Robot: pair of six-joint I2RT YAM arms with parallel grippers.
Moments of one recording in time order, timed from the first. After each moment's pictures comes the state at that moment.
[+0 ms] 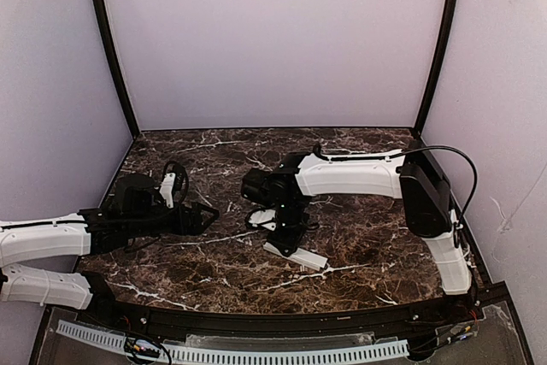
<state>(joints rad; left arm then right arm) -0.69 0.99 0.43 0.05 0.11 -0.54 1.08 2.23 1.84 -1.19 -0.03 -0.08</state>
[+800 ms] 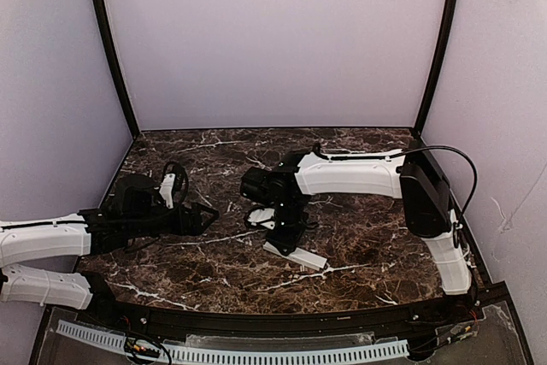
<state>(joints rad) -0.68 0.99 0.42 0.05 0.11 -0.54 1.08 2.23 1.85 -1.19 -0.03 -0.08</state>
